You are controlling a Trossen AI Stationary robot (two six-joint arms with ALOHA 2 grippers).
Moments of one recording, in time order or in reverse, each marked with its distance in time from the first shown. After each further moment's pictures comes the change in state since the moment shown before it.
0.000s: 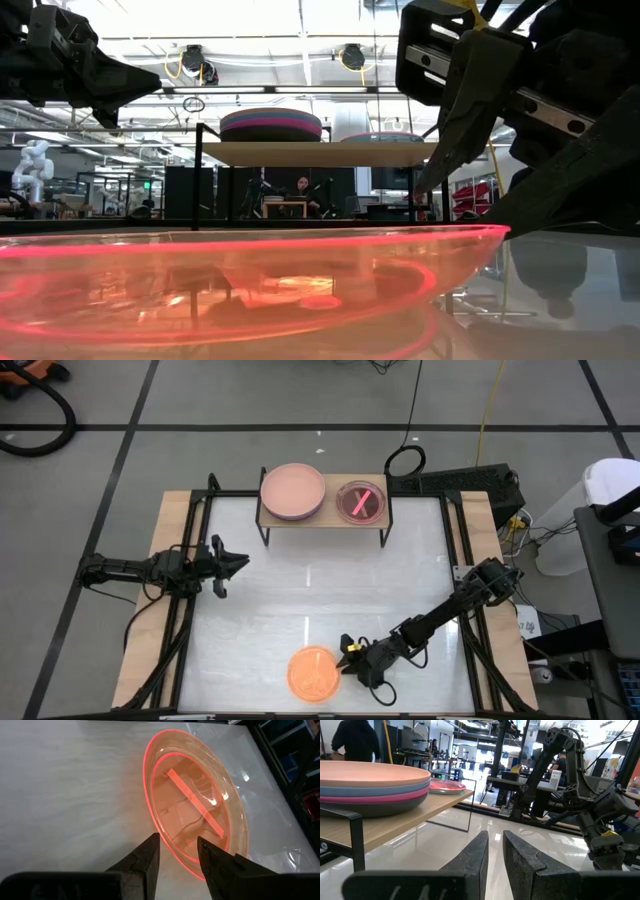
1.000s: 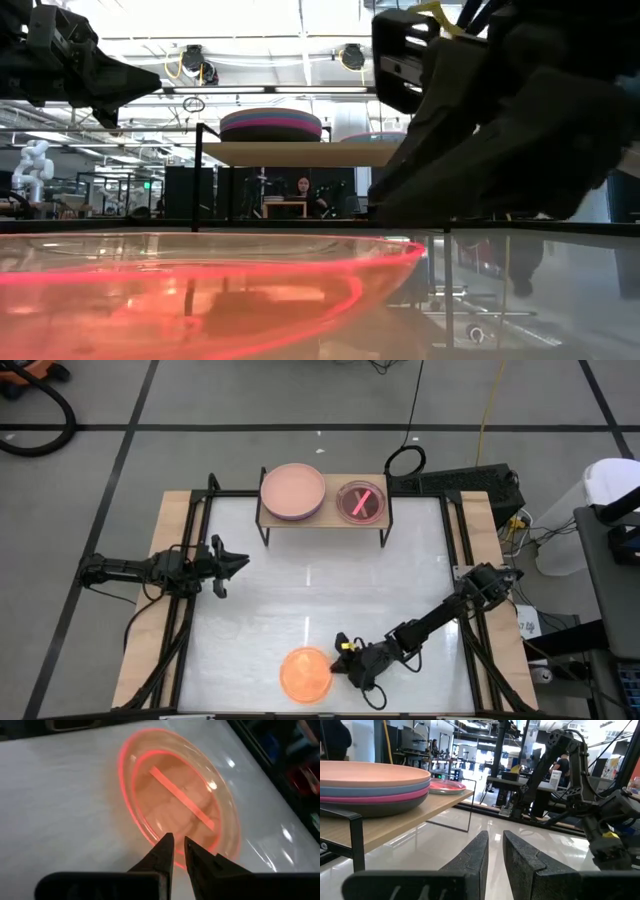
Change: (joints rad) left arm 0.000 0.000 0.000 0.000 0.000 0.000; right arm 0.000 0.062 0.069 0.037 0.087 0.129
